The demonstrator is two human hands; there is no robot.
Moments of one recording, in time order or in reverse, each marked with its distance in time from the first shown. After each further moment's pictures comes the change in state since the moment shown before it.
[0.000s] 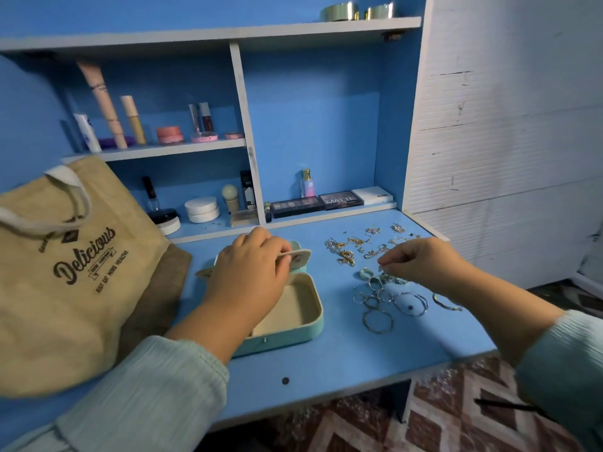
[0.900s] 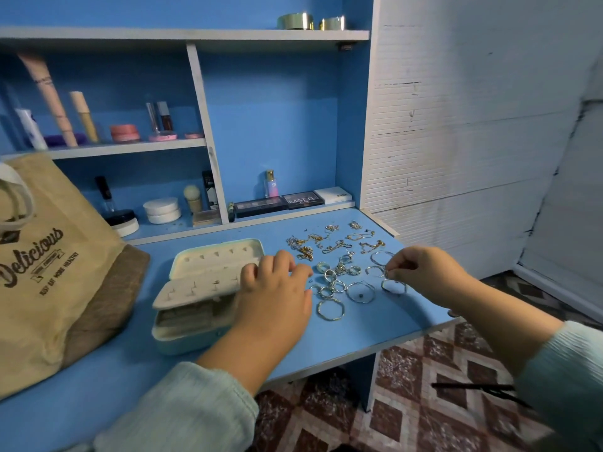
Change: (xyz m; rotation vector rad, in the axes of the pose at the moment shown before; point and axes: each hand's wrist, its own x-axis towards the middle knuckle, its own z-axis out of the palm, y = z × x) left_hand -0.027 0.079 0.020 0.165 -0.163 0.125; right_hand -0.044 0.032 -0.043 -0.167 0.046 0.073
